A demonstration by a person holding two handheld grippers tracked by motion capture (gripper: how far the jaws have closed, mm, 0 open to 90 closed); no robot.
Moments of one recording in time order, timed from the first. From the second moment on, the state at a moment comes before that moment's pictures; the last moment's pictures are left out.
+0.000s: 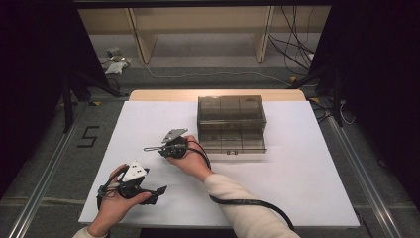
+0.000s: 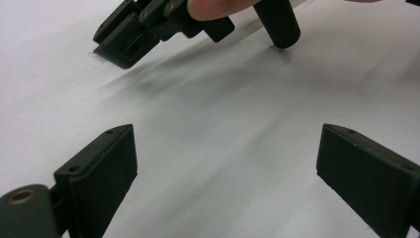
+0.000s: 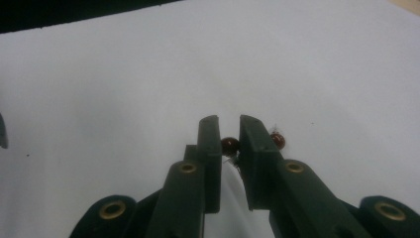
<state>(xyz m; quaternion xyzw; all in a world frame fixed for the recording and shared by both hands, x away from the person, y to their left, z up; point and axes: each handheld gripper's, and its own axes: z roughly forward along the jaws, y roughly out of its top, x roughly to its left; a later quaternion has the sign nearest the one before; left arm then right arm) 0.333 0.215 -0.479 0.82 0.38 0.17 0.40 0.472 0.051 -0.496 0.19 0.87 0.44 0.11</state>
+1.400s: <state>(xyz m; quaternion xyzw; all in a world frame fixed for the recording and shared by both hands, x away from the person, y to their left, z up) 0.333 0.215 -0.479 0.82 0.38 0.18 0.39 0.458 -0.012 -0.464 0.23 0.84 0.47 0.14</state>
